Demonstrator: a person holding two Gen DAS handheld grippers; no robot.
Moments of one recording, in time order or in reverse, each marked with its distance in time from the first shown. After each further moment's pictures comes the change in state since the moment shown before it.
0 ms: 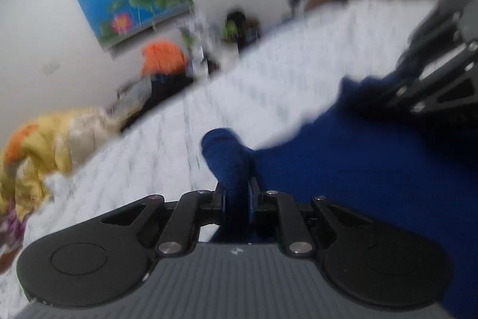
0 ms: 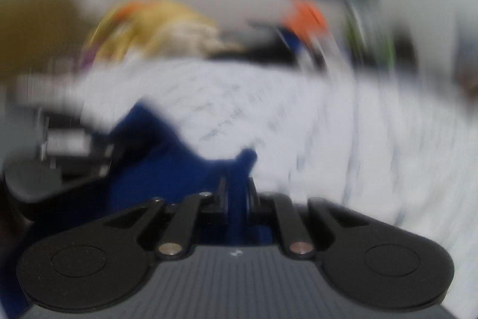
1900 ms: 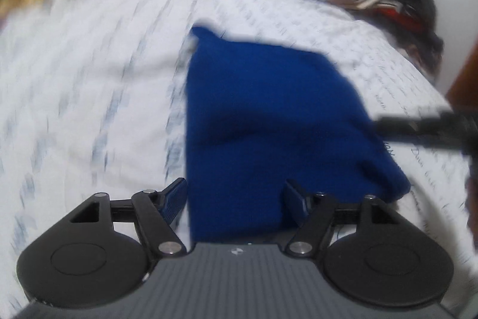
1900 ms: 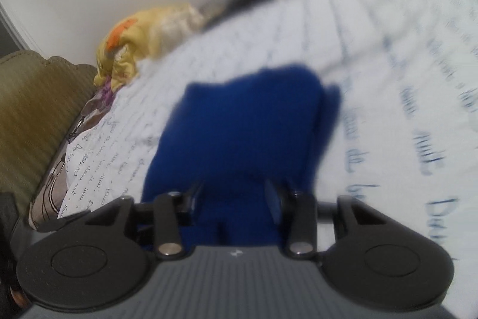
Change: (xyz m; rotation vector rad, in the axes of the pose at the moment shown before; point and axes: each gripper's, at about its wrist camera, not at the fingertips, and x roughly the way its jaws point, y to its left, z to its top) left arm -0.145 0.031 -0.072 -0.626 0.275 -0.317; right arm -0.114 0.000 -0.055 0.668 0.145 0.203
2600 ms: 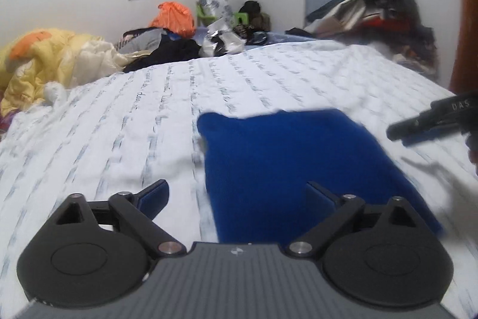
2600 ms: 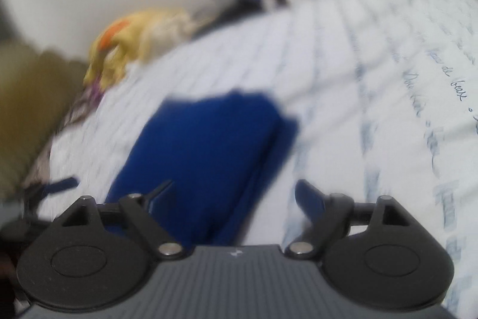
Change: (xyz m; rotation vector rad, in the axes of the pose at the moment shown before) left arm 0.010 -0.012 0.056 0.262 -0.217 0.113; right arm 0.002 -0.044 0.037 -0.021 -0.012 -0.042
